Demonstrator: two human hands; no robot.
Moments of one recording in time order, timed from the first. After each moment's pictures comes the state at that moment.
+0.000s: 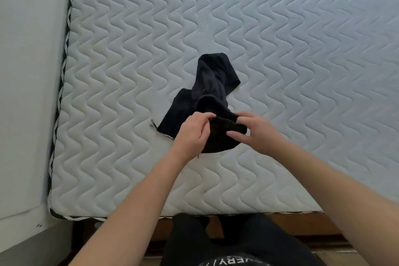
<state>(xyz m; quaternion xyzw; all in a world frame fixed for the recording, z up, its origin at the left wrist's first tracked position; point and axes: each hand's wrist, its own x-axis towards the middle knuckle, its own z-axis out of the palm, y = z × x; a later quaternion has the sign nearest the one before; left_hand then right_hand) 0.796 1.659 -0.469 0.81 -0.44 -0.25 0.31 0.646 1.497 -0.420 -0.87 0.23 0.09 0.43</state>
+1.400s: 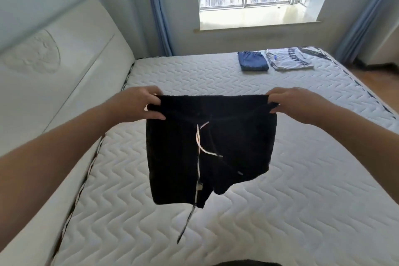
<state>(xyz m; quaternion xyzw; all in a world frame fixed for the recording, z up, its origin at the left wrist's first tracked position) 0.912 1.704 -0.111 0.74 -0.67 0.00 0.08 0.589 1.405 -0.129 -0.99 0.13 -0.04 -0.01</state>
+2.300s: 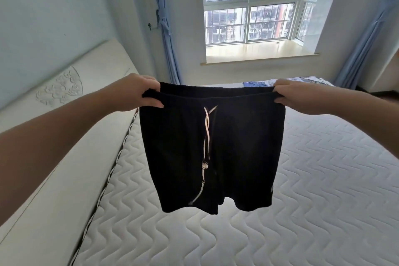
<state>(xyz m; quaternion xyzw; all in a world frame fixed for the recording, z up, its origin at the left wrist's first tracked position) 0.960 1.717 -0.002 0.73 -0.66 0.06 0.12 0.637 1.420 -0.027 -0.99 0.15 -0.02 -0.06</state>
